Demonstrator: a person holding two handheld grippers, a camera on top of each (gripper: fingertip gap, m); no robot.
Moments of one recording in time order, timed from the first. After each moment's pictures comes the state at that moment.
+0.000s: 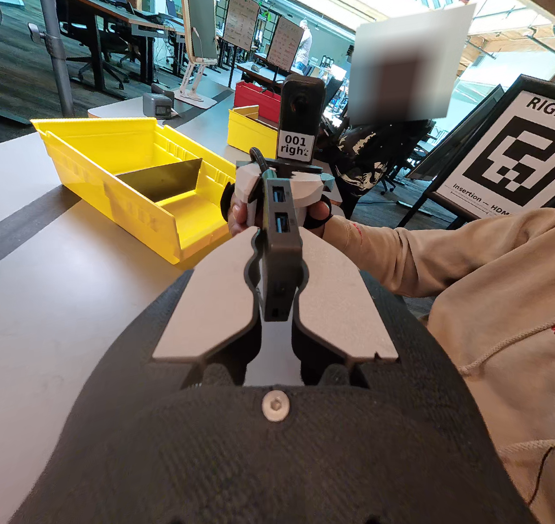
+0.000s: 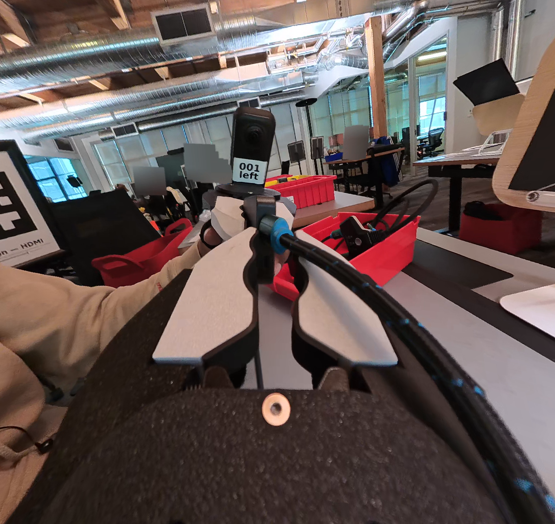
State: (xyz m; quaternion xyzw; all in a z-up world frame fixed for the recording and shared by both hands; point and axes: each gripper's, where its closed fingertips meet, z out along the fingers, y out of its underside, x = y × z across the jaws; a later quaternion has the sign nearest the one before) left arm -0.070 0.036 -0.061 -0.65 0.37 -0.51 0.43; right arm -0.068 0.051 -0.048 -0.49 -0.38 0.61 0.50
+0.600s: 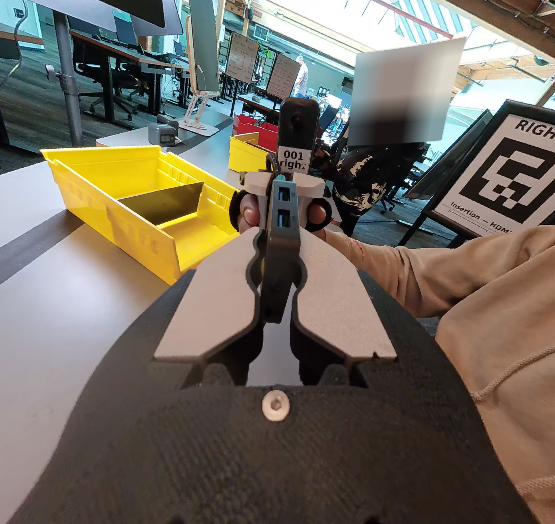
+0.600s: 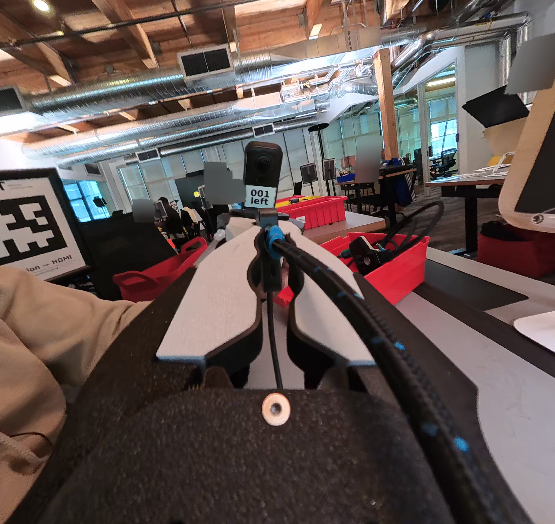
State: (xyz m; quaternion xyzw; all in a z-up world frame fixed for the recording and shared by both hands) left arm -0.063 0.039 -0.050 -0.62 0.35 -0.52 0.47; right arm -0.053 0.050 -0.028 -0.46 -0.36 0.64 0.50
